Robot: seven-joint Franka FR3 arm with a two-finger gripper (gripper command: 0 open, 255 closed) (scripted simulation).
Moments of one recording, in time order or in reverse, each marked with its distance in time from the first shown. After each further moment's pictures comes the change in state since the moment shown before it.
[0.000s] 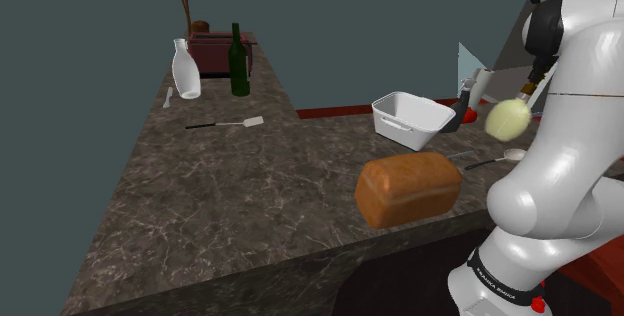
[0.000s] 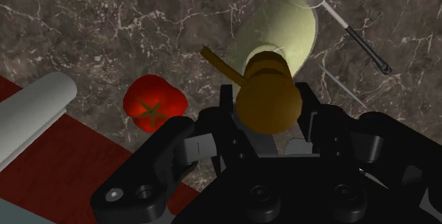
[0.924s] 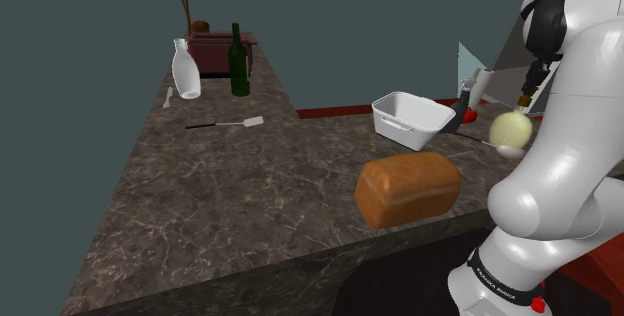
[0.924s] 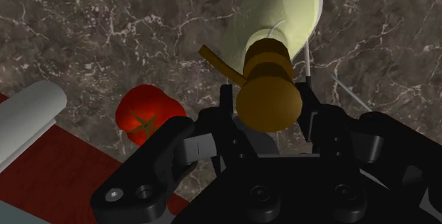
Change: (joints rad) arm 0.038 -0.026 -0.001 -0.154 -0.011 0.143 -0.002
